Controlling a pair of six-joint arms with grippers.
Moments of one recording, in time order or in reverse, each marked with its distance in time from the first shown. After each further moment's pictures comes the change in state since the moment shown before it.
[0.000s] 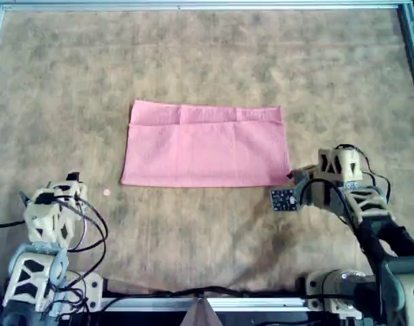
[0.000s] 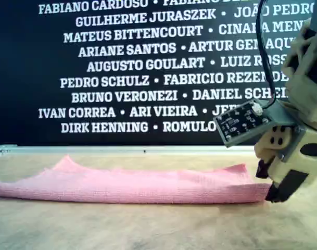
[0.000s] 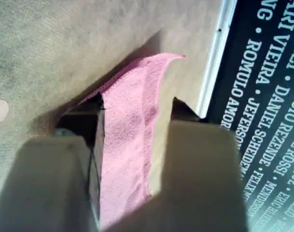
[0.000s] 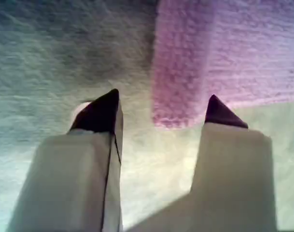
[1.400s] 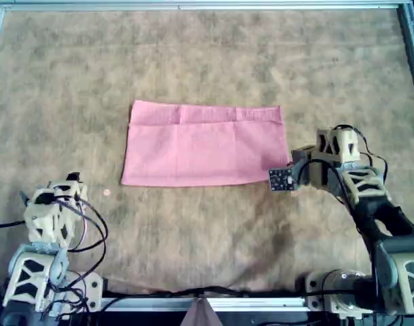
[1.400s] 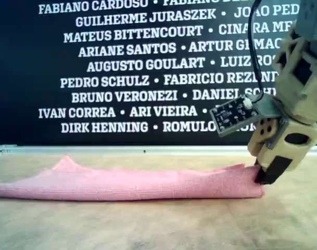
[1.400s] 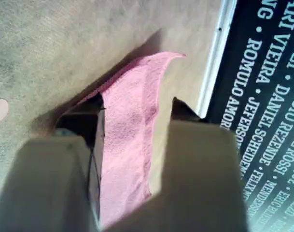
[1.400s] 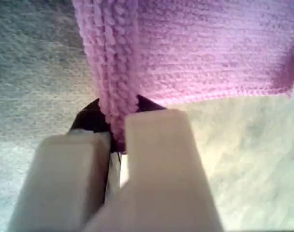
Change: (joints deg) left arm 0.0 0.0 0.0 0.0 0.2 0.0; right arm 0.1 -9.1 -12.7 0.0 -0.1 0.7
